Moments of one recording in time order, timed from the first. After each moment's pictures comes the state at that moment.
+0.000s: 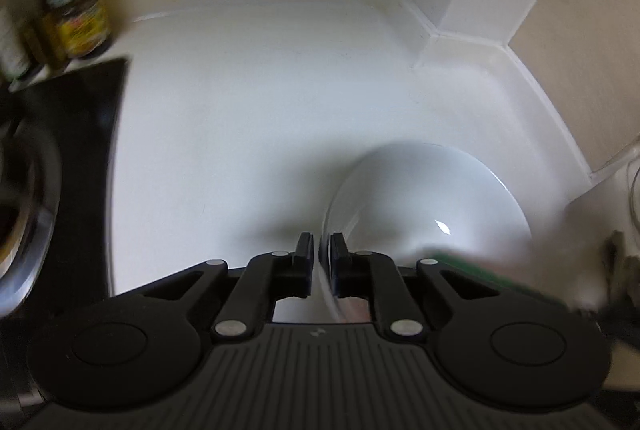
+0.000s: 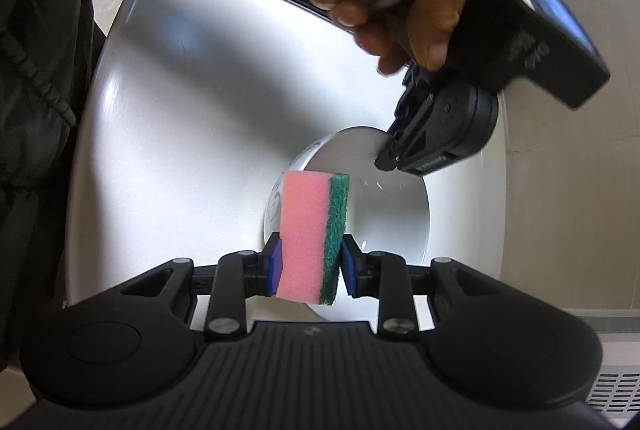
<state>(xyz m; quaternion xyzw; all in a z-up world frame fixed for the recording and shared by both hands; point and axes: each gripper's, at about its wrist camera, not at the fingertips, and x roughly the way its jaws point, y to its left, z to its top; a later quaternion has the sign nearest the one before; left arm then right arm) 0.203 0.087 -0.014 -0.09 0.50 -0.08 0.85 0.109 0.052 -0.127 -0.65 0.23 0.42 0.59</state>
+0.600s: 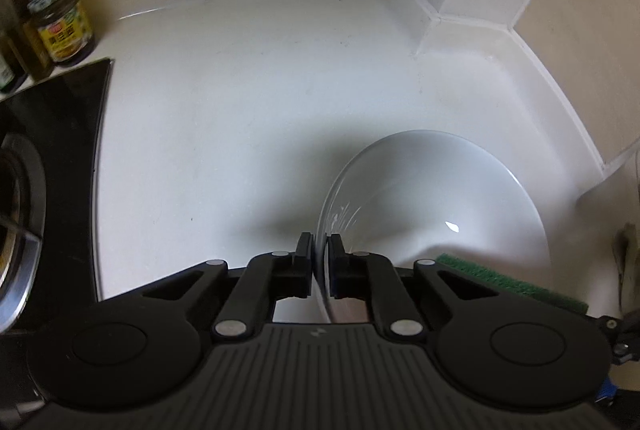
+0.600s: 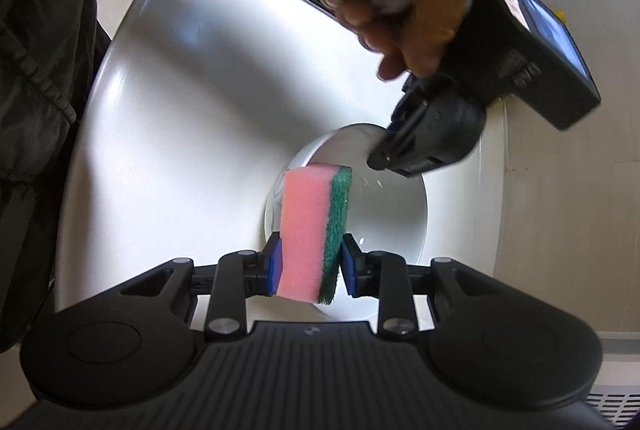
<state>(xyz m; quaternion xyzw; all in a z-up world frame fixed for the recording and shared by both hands) 0.236 0.069 -0.024 -0.05 0.52 -0.08 0.85 0.104 0.059 -0.141 -0.67 0.21 0.42 0.57</state>
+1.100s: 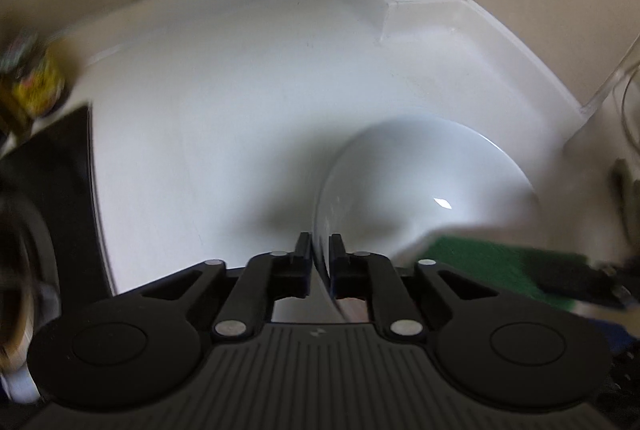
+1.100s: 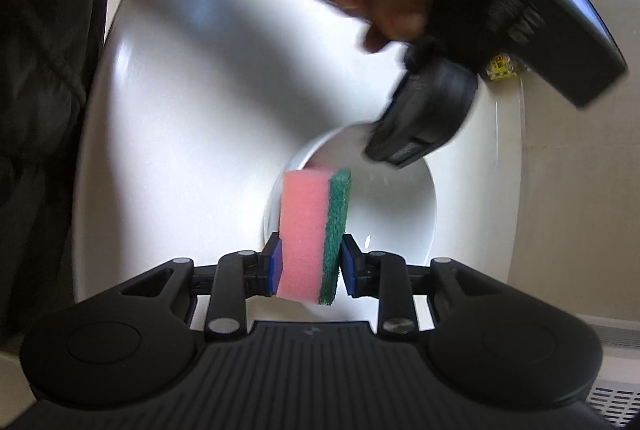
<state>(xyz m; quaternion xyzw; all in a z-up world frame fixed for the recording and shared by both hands) 0.254 0.068 -0.019 0.04 0.51 -0.16 0.84 0.111 0.100 -0.129 -0.67 0.27 0.39 0.56</state>
